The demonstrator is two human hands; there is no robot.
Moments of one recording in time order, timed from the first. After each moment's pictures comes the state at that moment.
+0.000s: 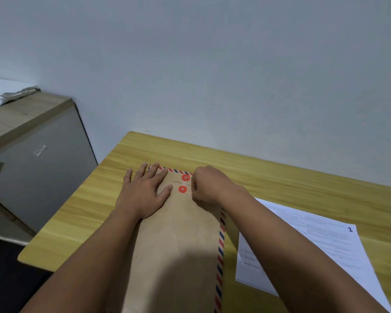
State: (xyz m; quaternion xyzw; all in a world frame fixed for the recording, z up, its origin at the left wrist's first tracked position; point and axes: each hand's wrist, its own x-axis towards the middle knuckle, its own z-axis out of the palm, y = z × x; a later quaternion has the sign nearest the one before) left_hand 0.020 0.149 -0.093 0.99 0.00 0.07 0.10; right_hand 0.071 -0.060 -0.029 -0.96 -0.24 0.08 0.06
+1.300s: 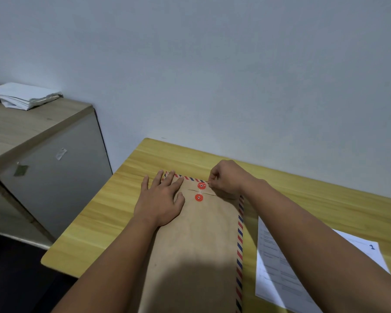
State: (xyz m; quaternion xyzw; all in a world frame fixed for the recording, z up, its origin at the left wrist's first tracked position) left_hand 0.016 0.148 -0.088 0.99 0.00 0.05 0.12; right_hand 0.117 -0.064 -0.015 -0.95 -0.24 0.10 0.16
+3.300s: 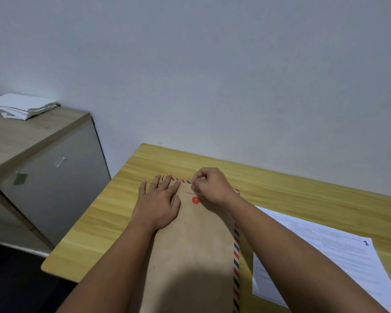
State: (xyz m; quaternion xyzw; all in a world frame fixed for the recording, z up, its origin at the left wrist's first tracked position) left_hand 0.015 0.148 -0.089 0.99 0.00 0.06 0.13; right_hand 0.080 -0.031 -0.033 -0.88 -0.12 0.07 0.46
